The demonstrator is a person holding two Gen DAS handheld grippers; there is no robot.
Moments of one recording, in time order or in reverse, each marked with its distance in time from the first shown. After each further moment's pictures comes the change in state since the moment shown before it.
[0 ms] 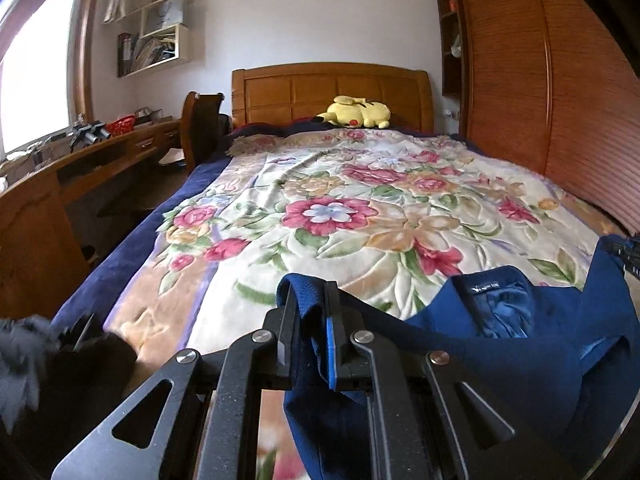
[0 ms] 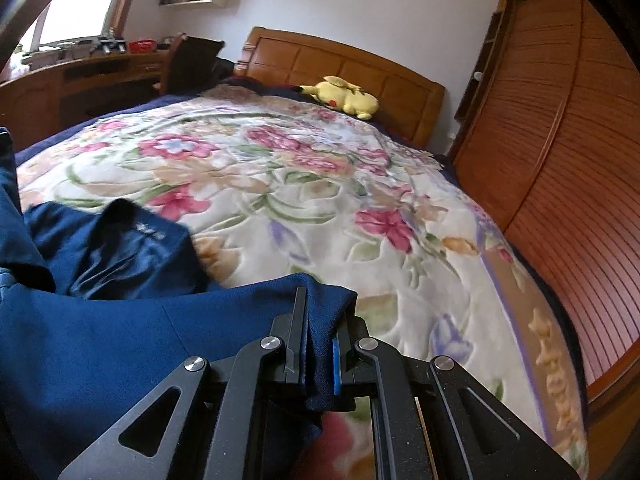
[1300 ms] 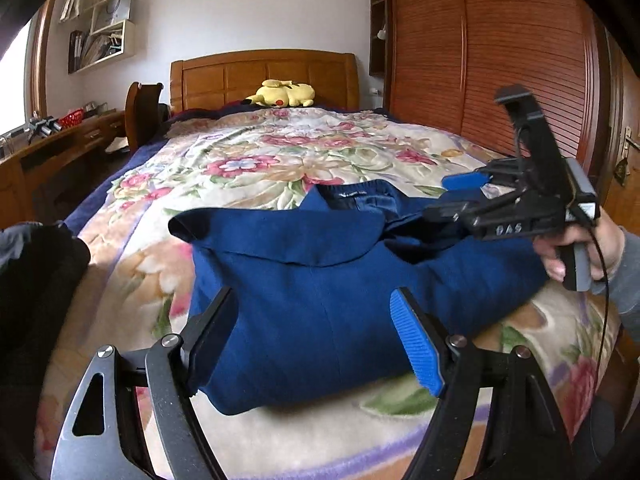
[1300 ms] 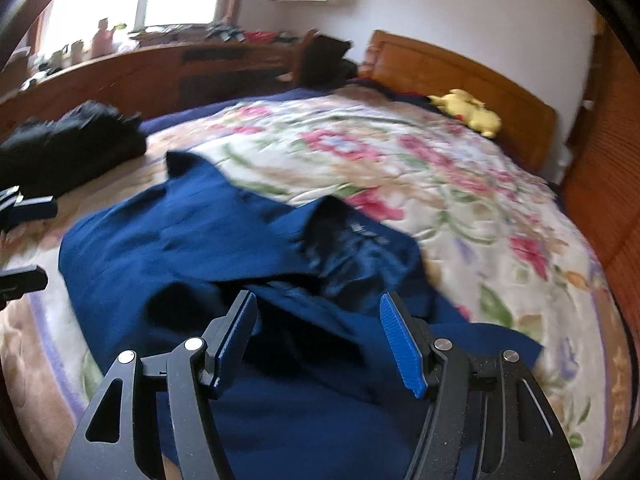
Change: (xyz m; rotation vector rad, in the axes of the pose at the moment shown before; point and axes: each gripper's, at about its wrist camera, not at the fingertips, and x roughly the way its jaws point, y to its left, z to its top) left arm -0.130 -0.075 -0.109 0.052 0.053 -0.224; right arm -0.081 0.133 -0.015 -0.162 0.001 0.403
